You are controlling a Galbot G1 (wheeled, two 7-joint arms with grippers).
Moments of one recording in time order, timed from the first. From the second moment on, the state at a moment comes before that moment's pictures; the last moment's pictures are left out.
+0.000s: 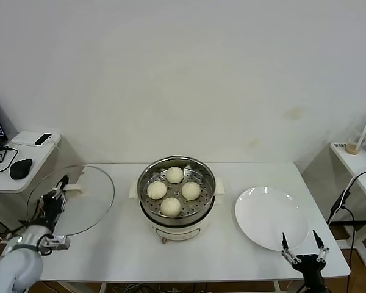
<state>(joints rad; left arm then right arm) 1.35 -0.92 -0.69 -1.83 1.00 0.02 -0.03 -1.70 1.49 0.86 1.91 -0.03 0.29 -0.13</state>
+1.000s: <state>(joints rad) 0.90 -0.99 -0.10 -1.89 0.95 0.40 0.16 -1.67 1.52 0.82 1.86 -0.13 0.26 -0.14</state>
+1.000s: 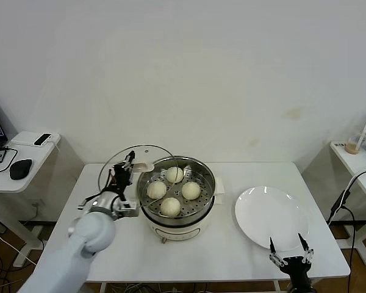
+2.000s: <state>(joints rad) 0.86 -1.28 0.02 -1.81 1.27 0.47 0.29 -1.65 1.54 0.78 1.84 -0.20 0.18 -0.10</state>
